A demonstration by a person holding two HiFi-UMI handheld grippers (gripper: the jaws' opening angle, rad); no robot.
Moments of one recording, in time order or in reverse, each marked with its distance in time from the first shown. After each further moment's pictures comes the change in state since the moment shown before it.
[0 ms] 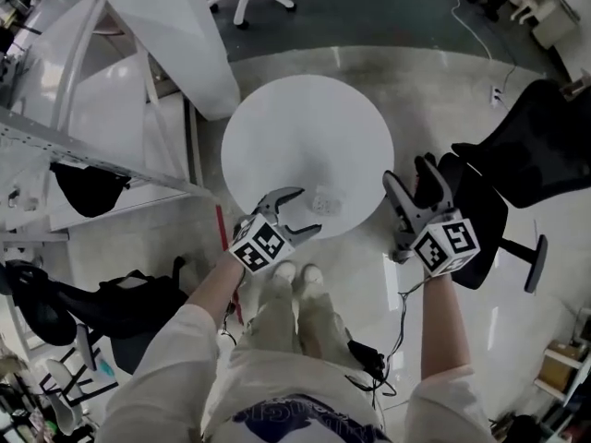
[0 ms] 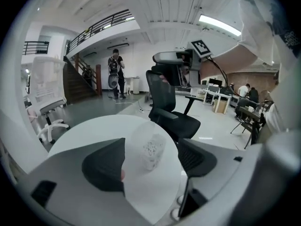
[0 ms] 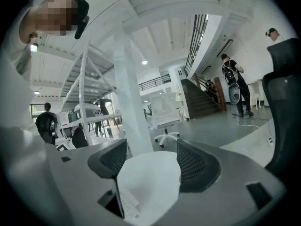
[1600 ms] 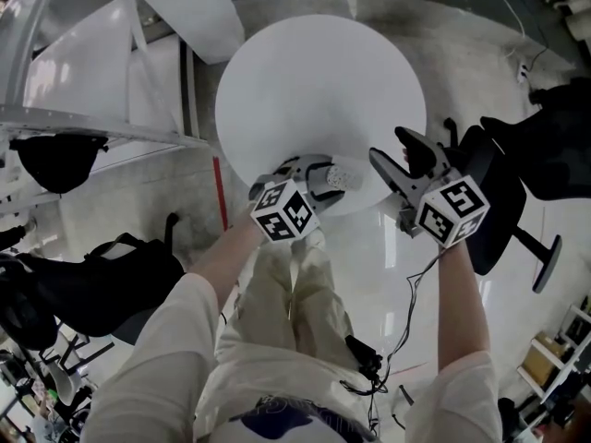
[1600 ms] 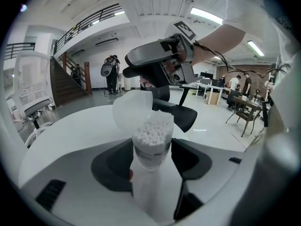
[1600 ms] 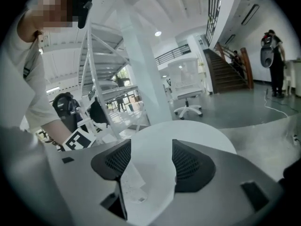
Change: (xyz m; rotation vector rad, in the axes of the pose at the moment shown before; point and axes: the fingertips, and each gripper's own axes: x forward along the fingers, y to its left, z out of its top) left arm 0.082 -0.002 -0.051 0.086 0.046 -0.086; right arm 0.070 0.019 -0.120 -0.041 0.338 0.277
